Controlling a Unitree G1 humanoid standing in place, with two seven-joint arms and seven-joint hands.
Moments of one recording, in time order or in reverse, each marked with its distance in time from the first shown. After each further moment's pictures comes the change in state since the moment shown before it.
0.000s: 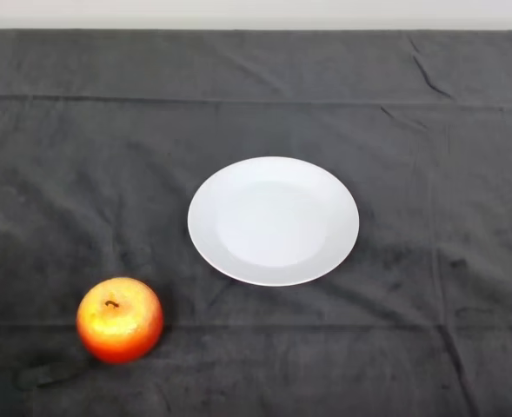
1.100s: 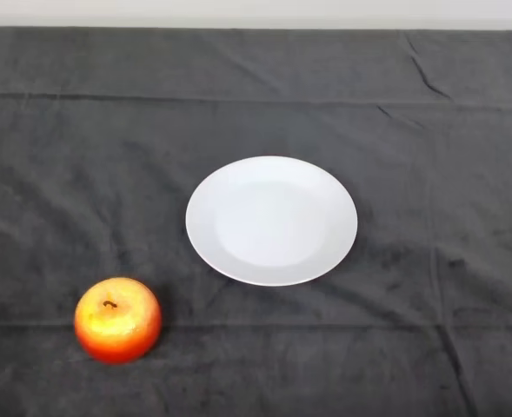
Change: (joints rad) left arm -0.111 0.132 0.345 0.360 -0.243 -0.251 -0.069; right arm 0.000 0.000 0.000 0.000 0.000 0.000 0.001
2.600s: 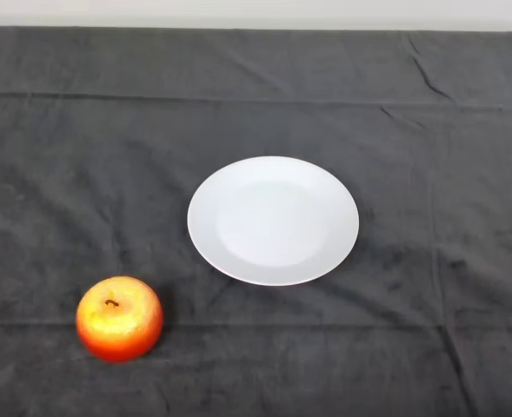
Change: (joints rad) left arm -0.218 0.088 0.096 0.634 -0.270 0.004 -0.112; right arm 0.000 0.000 0.000 0.000 0.000 0.000 0.000
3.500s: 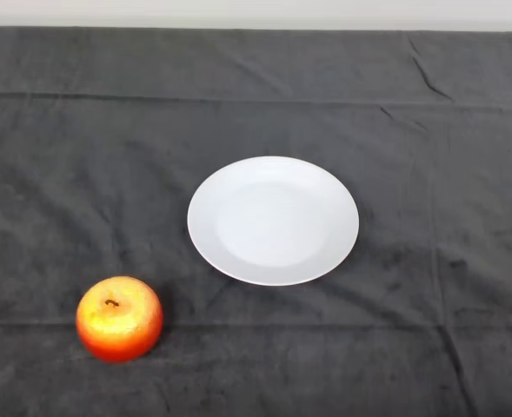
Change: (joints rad) left arm 0.006 0.000 -0.004 -0.008 -0.046 0.040 0.001; right arm 0.000 0.000 0.000 0.000 0.000 0.000 0.000
